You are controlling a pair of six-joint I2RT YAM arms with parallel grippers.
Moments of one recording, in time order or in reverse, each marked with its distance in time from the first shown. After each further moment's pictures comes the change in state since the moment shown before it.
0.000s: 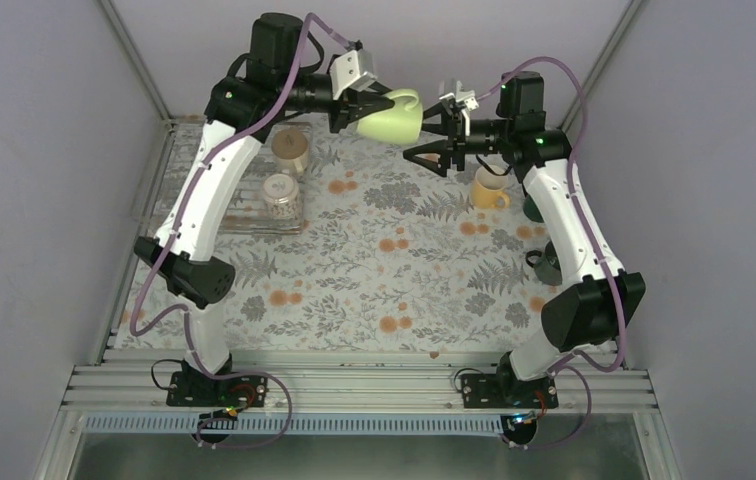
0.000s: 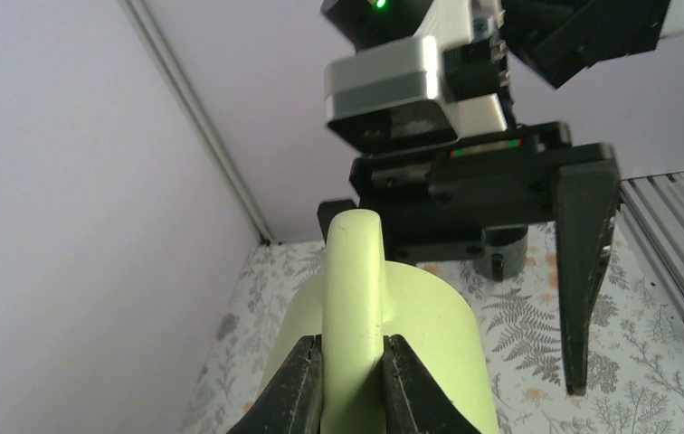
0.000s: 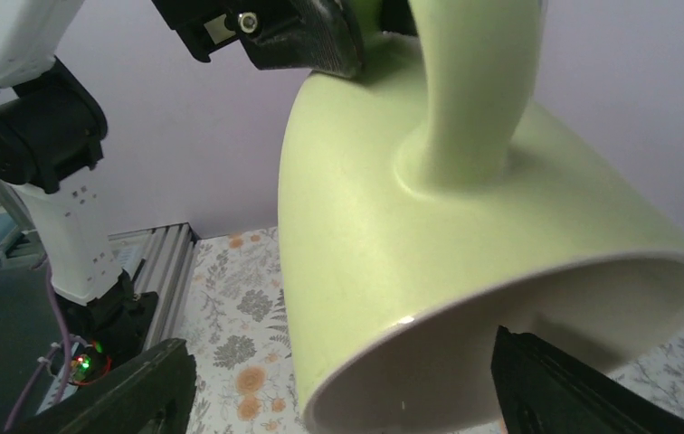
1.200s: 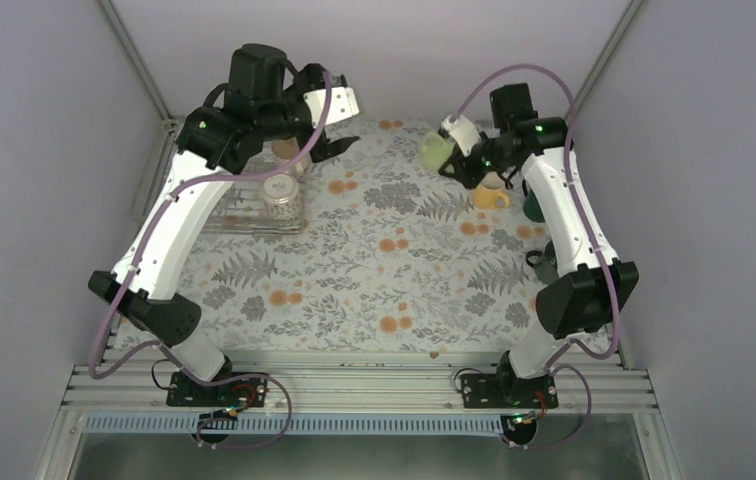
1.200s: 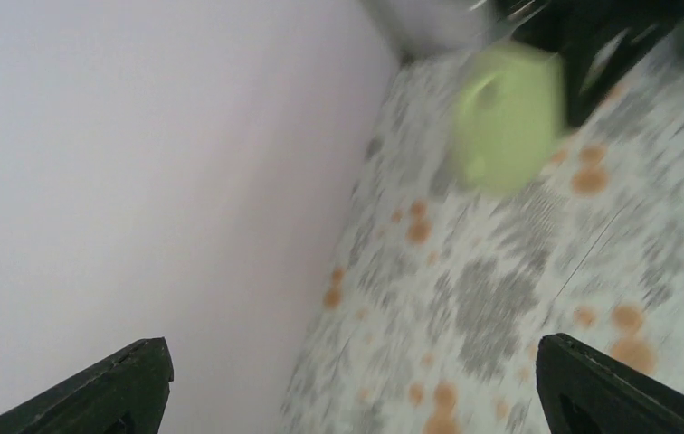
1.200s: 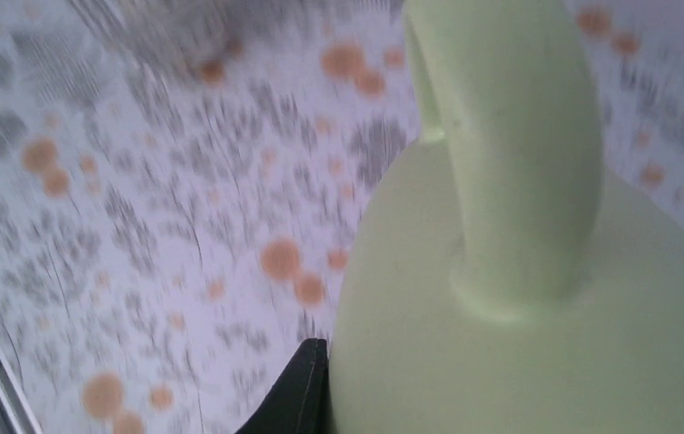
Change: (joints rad) left arm -0.029 -0.253 -0.308 -0.013 -0.442 0.256; right arm -0.008 0.090 0.171 -0.539 0.675 -0.150
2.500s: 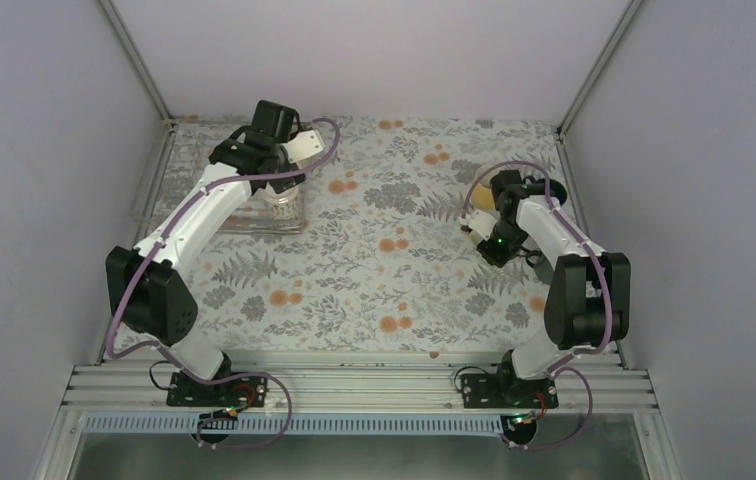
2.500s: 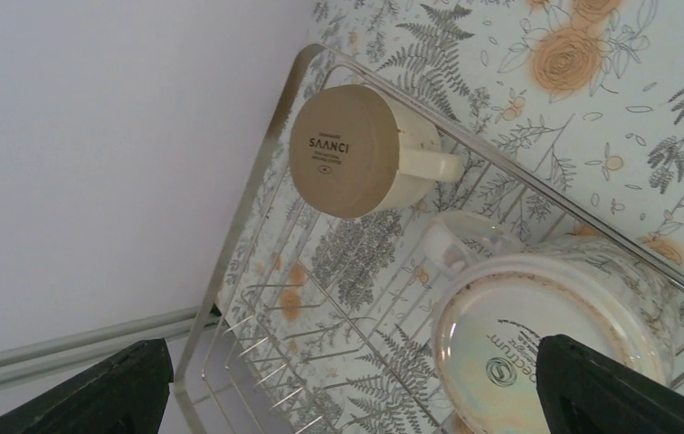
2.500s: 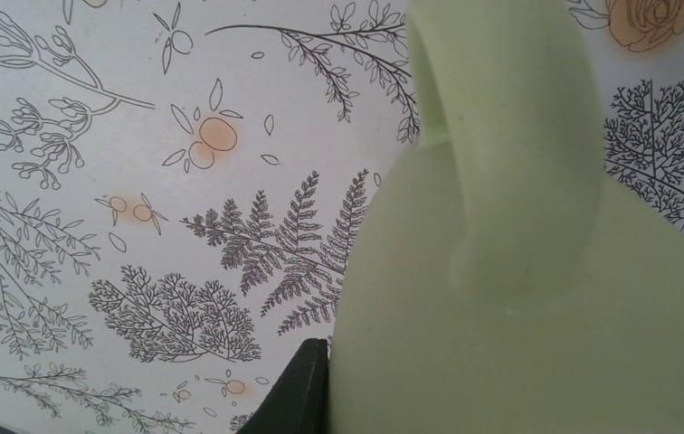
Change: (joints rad) left arm 0.116 -0.039 -0.567 0.180 -0.727 0.022; right arm -0.124 -0.091 -0.749 0.097 0.555 -0.160
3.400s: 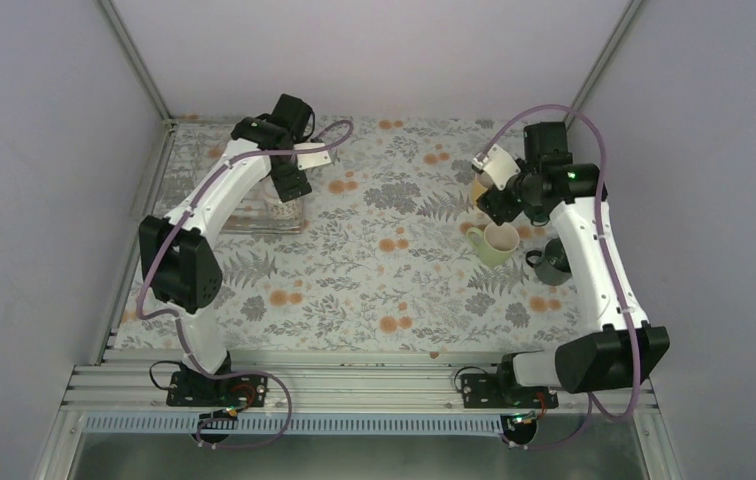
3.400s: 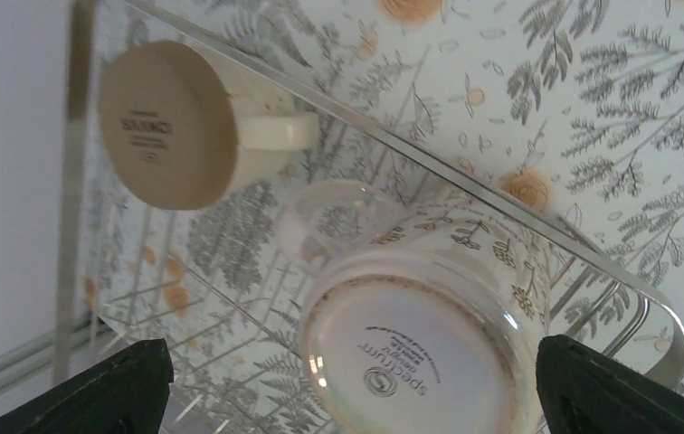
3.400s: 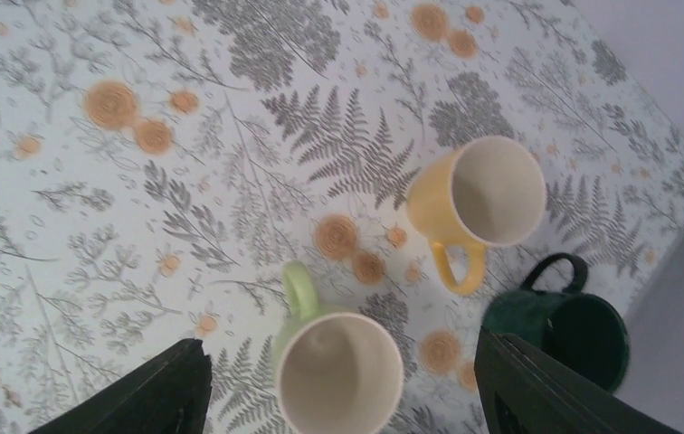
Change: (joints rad) left arm 0.000 0.205 0.245 -0.346 0.095 -0.010; right arm 0.022 -0.228 0.364 -0.049 -0.157 0.018
